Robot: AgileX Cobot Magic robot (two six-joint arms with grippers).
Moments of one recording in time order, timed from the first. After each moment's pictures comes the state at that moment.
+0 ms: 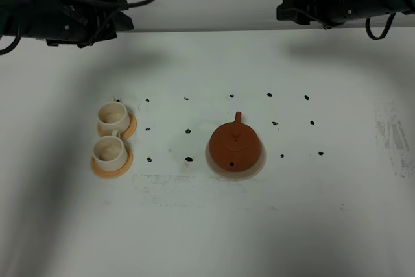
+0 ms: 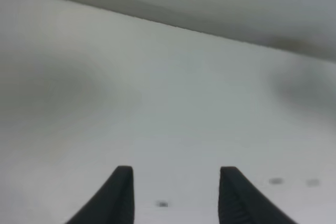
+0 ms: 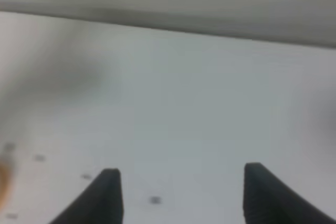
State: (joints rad) left arm -0.10 1.96 -1.46 -0.99 0.44 0.56; right arm 0.08 1.99 -1.61 0.78 0.63 -0.61
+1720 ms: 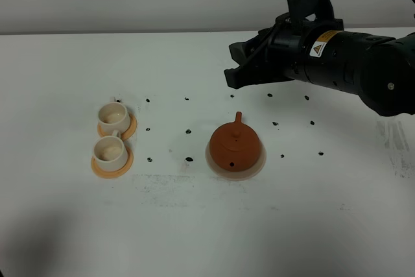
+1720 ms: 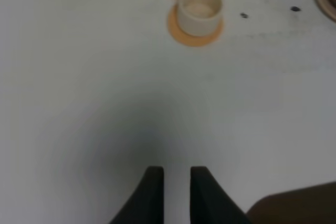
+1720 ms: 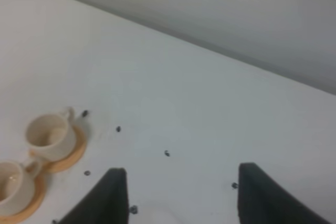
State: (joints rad) left arm -0.24 0.35 -0.56 -0.03 0.99 -0.02; right arm 0.52 1.53 -1.07 0.21 0.15 -0.17
